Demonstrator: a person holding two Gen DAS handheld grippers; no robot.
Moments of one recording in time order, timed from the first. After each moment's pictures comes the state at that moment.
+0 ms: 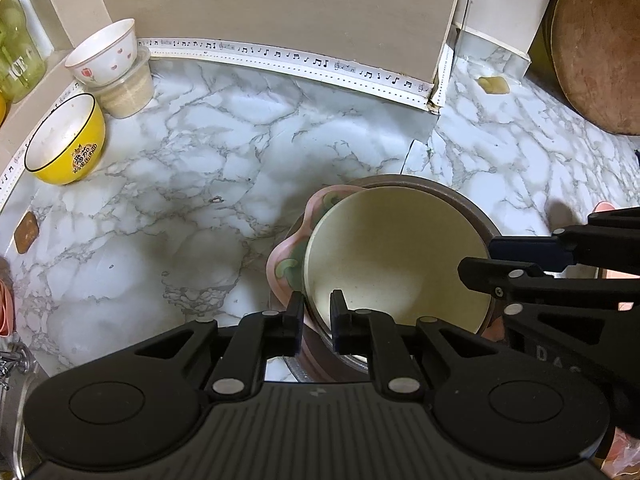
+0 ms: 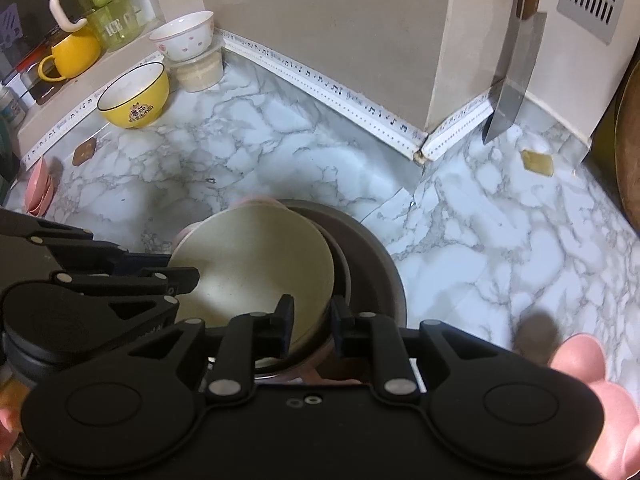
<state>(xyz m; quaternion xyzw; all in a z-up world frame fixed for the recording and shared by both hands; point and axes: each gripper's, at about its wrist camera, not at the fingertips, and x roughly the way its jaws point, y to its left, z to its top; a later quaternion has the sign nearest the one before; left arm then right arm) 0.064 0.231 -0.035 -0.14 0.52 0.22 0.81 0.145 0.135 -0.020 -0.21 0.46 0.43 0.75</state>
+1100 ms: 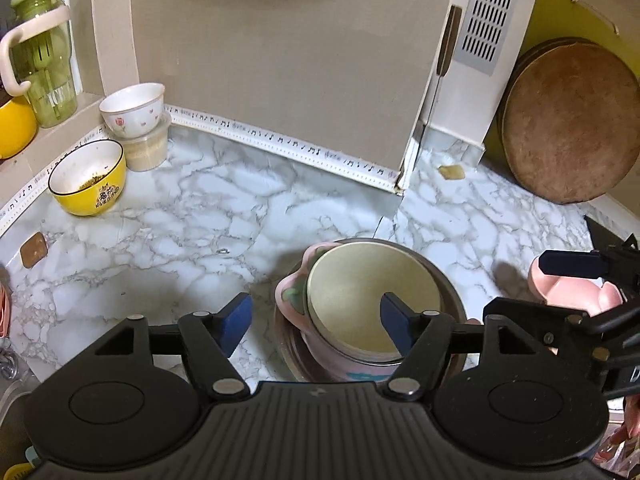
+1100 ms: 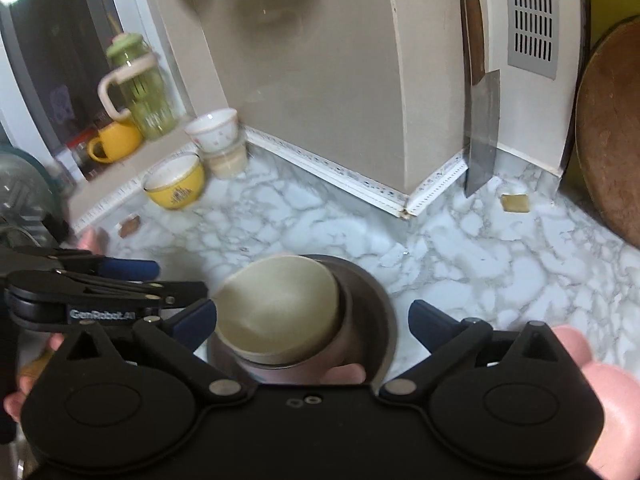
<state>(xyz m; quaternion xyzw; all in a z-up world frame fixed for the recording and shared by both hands) -0.009 0.214 0.011 -0.16 0.37 0.21 0.89 0.118 0.060 0.019 -0.09 0.37 0.47 0.80</state>
